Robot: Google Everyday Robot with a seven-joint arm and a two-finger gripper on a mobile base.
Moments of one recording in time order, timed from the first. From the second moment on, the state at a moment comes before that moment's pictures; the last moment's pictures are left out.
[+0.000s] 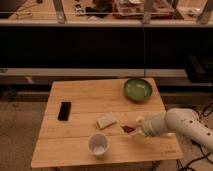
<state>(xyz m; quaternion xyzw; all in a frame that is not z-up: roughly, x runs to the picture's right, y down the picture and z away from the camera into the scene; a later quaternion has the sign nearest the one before) 0.151 0.197 0.719 -0.25 -0.20 0.30 0.90</state>
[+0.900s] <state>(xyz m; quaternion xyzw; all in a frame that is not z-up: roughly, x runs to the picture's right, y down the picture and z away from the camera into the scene) 0.174 0.114 0.785 -0.19 -0.19 0.34 0.90</state>
